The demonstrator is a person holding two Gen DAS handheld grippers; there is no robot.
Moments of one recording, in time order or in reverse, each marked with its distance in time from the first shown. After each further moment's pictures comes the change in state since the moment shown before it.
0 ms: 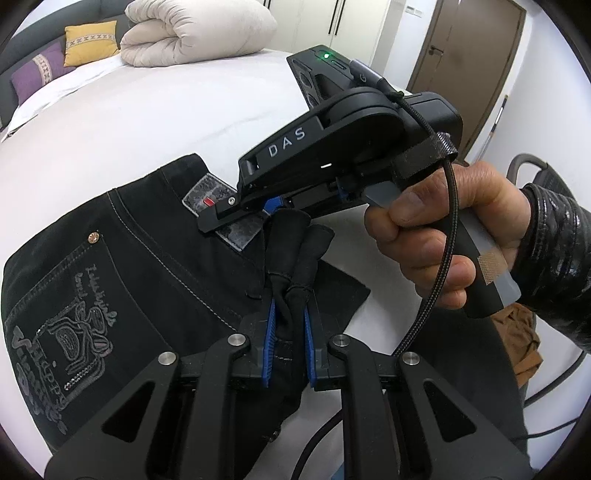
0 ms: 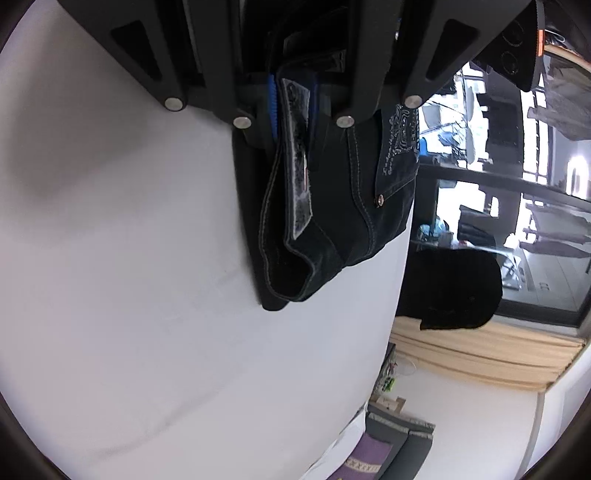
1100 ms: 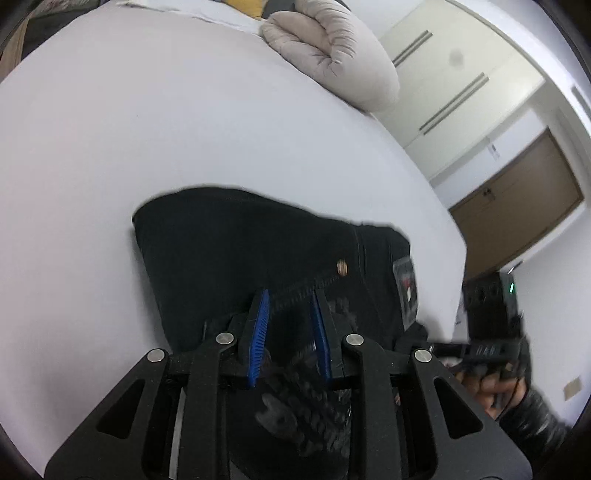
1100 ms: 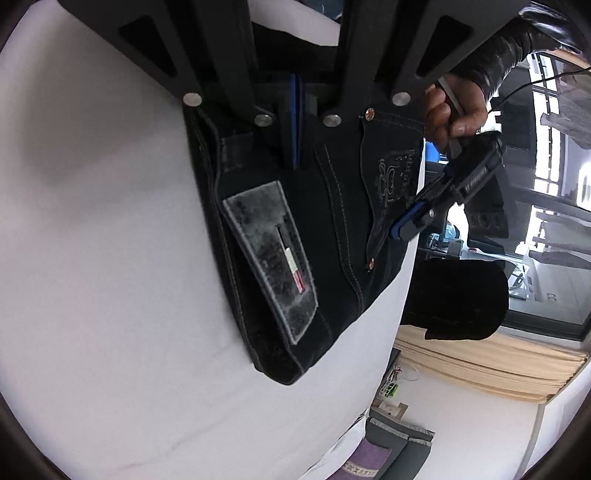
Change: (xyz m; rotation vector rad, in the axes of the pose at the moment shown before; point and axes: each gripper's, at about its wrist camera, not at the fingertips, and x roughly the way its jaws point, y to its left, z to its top) left arm -0.040 0.232 -0.042 -0.569 -0.150 -0.096; right arm 0.020 0.035 -0.035 -0.019 0.016 -0.059
